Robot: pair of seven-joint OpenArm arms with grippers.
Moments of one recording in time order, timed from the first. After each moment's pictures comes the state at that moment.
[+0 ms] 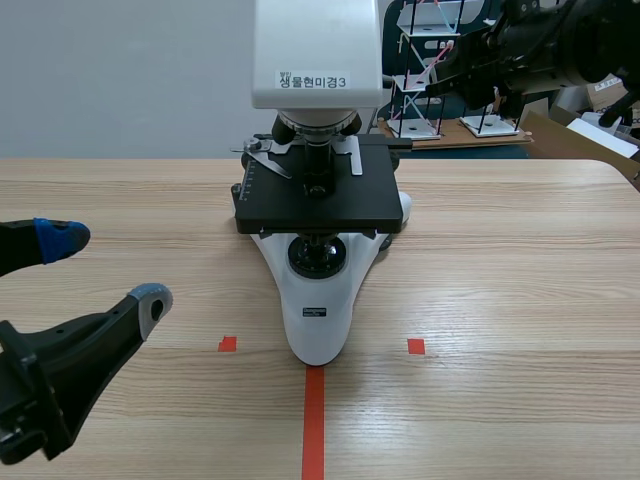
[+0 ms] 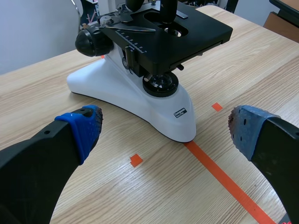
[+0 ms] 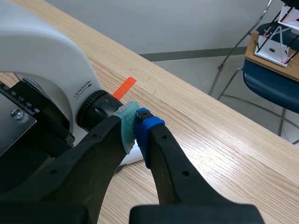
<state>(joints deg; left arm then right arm) 47.5 -32.6 -8.4 120.3 -21.8 -26.5 -9.6 31.3 27.6 -18.9 76.5 32.3 23.9 -30.8</state>
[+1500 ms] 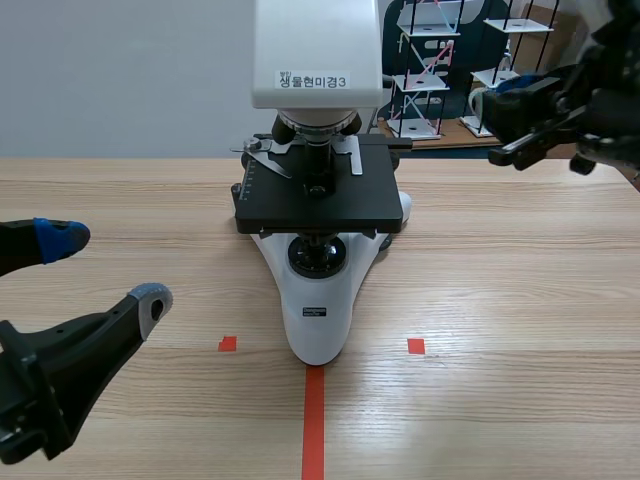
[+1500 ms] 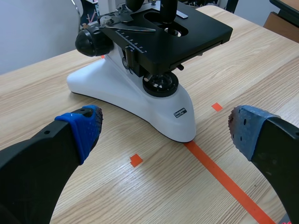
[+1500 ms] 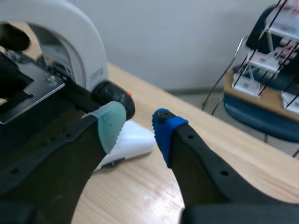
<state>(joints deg) 47.5 -32.6 -8.4 120.3 -21.8 -26.5 -9.6 0.8 35.4 -4.3 94.9 26.3 24.1 -4.0</state>
